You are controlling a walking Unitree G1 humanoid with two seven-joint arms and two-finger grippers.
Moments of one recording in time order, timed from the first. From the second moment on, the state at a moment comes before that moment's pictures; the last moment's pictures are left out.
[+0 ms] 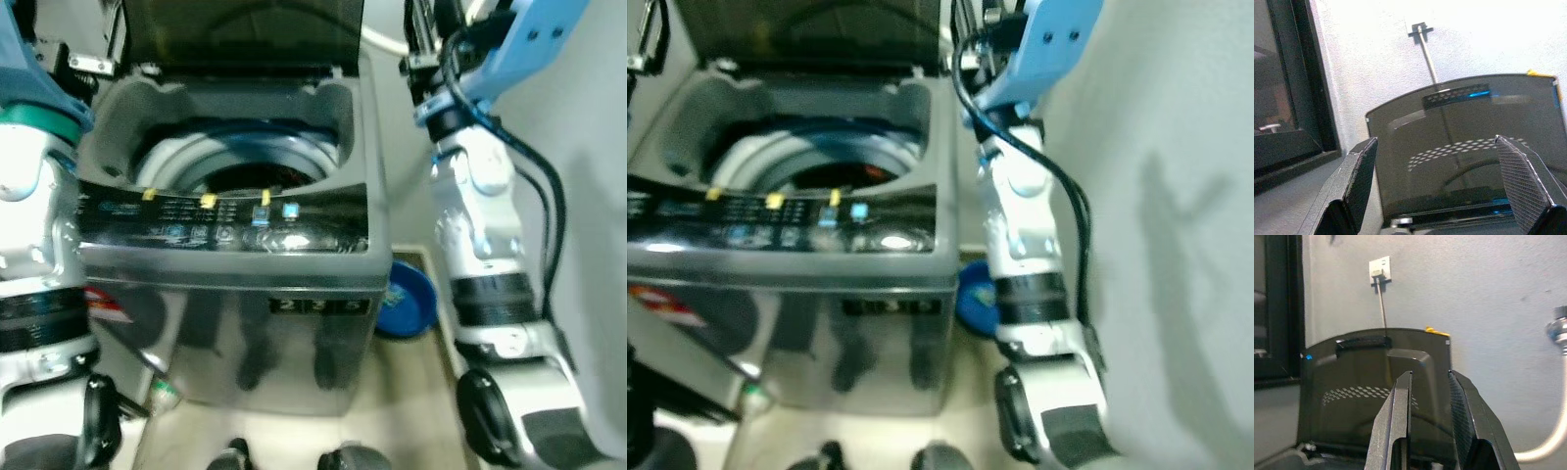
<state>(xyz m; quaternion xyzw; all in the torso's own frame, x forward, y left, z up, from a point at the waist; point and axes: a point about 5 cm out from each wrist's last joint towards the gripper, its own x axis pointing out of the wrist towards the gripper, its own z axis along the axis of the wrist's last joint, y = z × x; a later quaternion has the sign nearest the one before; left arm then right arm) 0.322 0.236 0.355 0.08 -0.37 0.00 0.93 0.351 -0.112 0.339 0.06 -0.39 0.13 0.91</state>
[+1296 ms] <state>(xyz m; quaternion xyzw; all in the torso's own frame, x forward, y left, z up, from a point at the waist) 0.332 0.221 0.333 0.09 -0.30 -0.03 0.95 0.350 -0.102 0.335 0.01 -0.38 0.16 0.91</state>
